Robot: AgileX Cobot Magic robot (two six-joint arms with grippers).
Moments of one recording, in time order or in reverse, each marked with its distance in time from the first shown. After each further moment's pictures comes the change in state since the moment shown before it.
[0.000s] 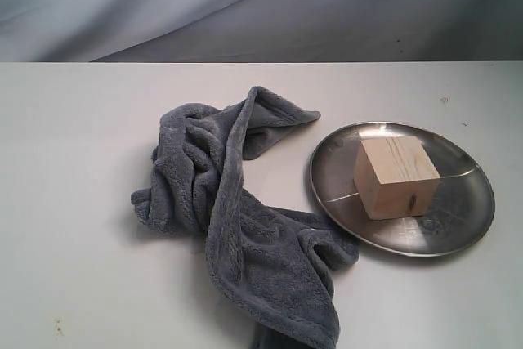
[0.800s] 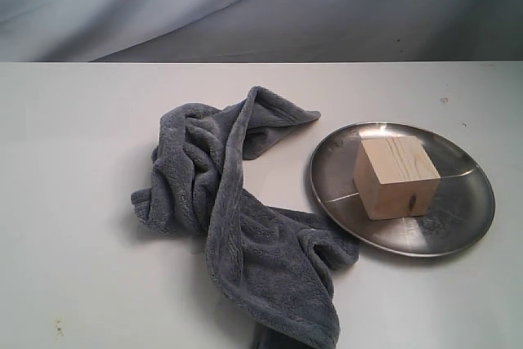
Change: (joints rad) left arm 0.000 0.000 0.000 0.000 0.000 0.000; right arm 0.000 0.000 0.038 0.000 0.001 -0.168
